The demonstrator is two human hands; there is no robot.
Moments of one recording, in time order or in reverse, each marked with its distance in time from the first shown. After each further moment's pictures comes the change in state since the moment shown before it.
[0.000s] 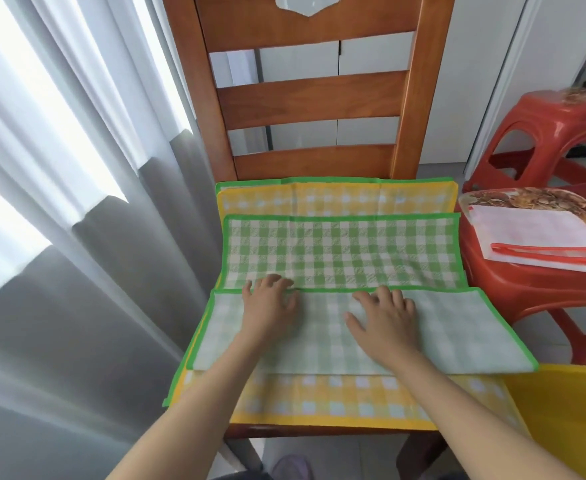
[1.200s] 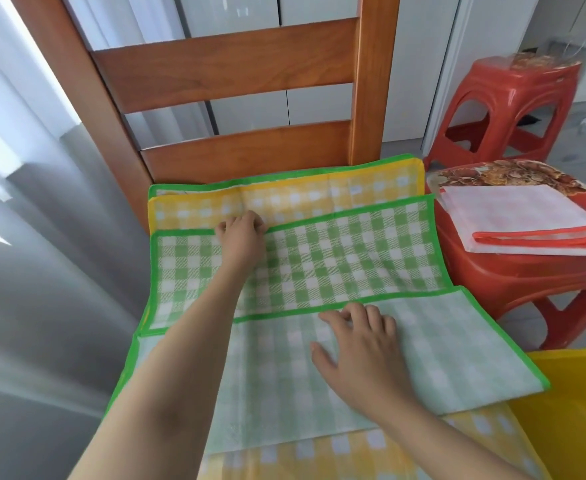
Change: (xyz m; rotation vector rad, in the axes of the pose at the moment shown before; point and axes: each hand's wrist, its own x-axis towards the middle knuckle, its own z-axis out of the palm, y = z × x) left_hand 0.187 0.033 0.043 -0.123 0.158 0.021; right_hand 0.008 0.008 0.024 0.006 0.250 0.006
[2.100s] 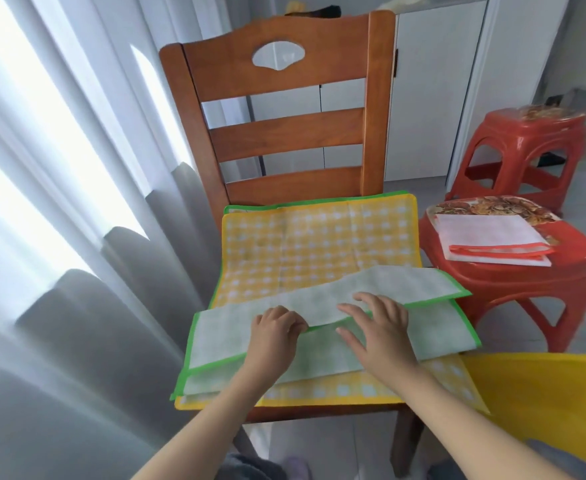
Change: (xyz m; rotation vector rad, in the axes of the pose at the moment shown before) left_hand -0.250 0.021 -0.098 -0.033 -0.089 0.188; right_hand -0.050 0.010 -0.068 0.214 0.164 -0.187
